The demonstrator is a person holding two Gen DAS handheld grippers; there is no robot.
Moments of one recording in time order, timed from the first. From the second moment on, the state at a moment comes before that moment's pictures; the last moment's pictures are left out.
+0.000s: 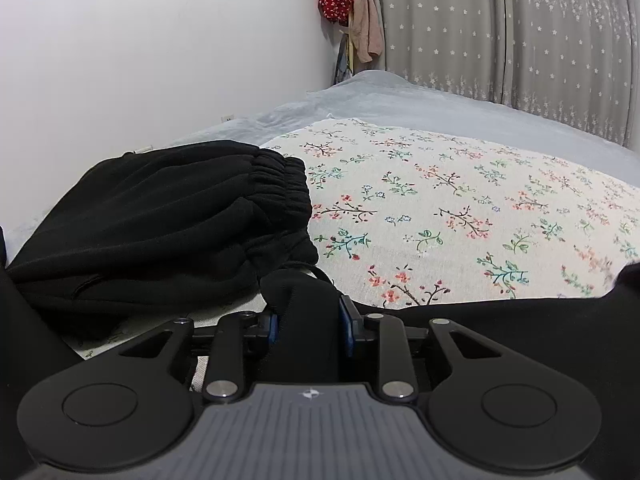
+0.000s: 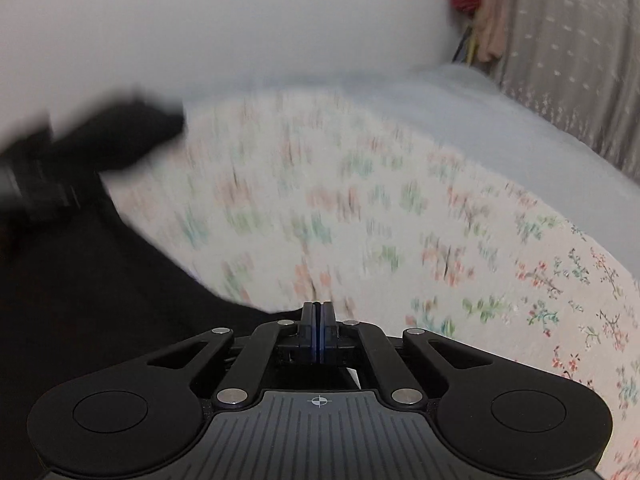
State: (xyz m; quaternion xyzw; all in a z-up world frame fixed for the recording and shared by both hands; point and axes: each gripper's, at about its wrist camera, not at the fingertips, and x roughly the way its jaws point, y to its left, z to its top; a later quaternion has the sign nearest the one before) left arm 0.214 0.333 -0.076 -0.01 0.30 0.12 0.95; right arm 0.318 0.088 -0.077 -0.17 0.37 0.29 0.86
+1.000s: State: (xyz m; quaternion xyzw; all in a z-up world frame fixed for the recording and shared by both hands) left arm 0.070 0.380 -0.041 -0.24 0.33 0.22 0.89; right arm -0.006 0.038 -0.052 -0.27 0.32 0.32 0.85
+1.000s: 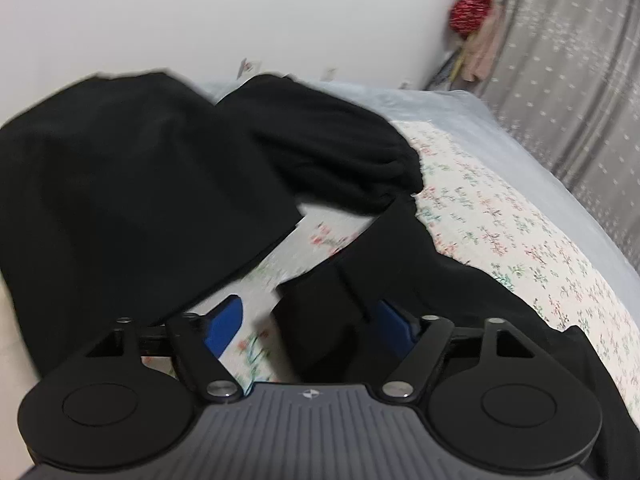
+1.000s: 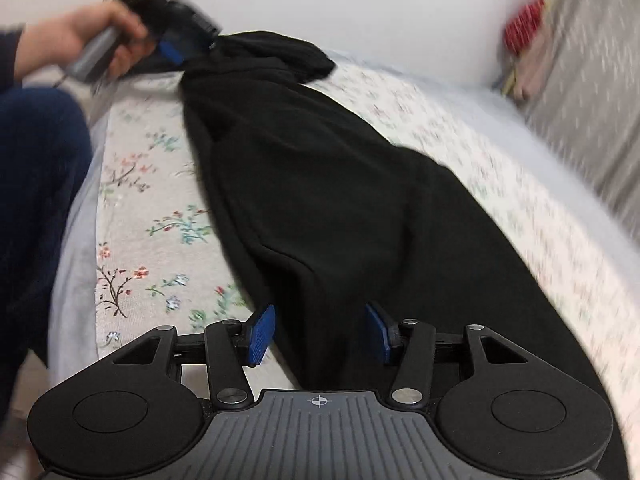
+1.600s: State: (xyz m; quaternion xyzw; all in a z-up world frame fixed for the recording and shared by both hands) left arm 0.108 0.378 -0.054 -0.13 0.34 0.22 0.90; right arm -0.018 0.065 -0.075 -0.33 0.35 0.30 0.82
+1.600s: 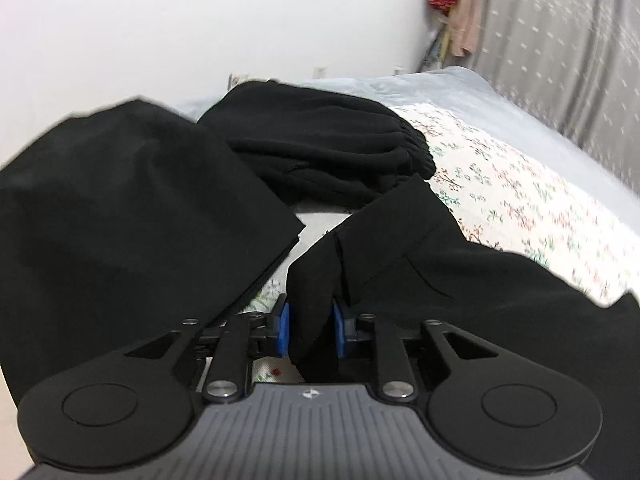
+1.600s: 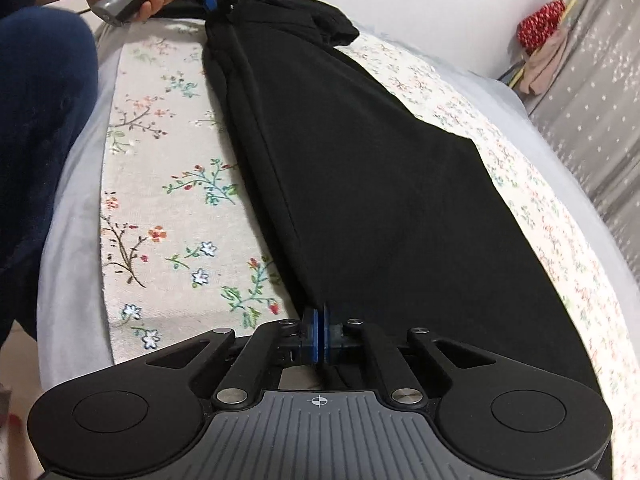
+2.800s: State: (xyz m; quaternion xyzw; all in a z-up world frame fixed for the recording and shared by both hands) left arm 0.144 0.065 -0.073 -0.01 0.41 -0.08 0.91; right arm -0.011 -0.374 -0.038 0.15 0.45 -0.10 0.88
